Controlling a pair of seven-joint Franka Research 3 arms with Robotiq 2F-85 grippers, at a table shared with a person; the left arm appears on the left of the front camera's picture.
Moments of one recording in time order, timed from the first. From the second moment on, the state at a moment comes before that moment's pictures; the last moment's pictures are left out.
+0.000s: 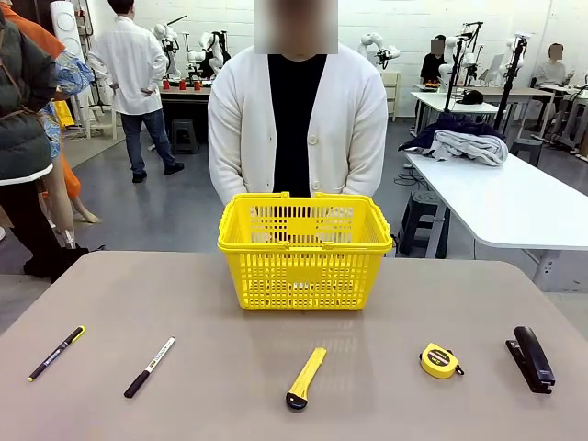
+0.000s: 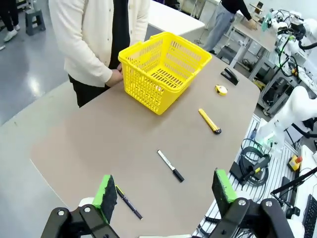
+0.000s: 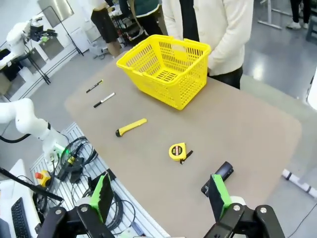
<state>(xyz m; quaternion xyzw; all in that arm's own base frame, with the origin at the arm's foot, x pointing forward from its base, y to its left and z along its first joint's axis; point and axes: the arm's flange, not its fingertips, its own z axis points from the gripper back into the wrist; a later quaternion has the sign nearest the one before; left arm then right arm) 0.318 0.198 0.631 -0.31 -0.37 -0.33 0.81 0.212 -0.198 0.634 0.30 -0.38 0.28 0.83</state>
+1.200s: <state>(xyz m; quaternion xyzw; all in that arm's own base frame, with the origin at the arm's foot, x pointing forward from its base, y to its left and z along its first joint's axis) 0.311 0.195 0.628 -0.31 -0.36 -0.31 0.82 0.204 -0.200 0.631 0.30 -0.38 0.28 0.83</state>
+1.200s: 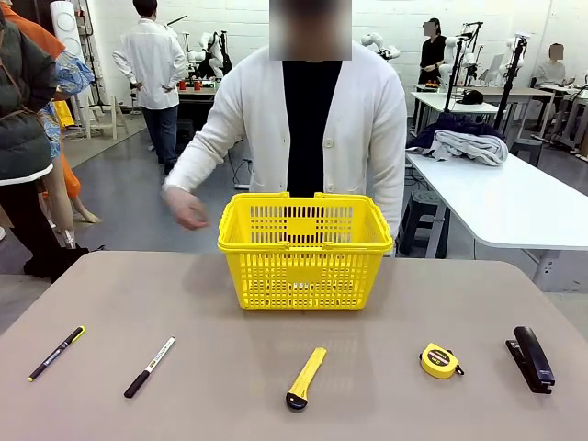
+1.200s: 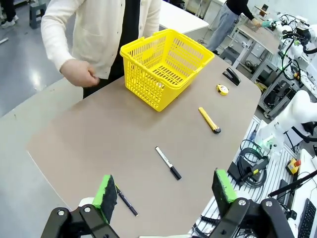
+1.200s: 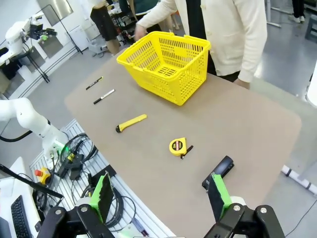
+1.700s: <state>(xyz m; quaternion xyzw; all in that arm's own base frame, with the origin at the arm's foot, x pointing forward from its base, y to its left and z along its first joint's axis) 0.311 0.195 0.628 -0.30 -0.36 -0.31 0.82 0.205 -0.200 0.630 0.30 -0.38 0.28 0.83</state>
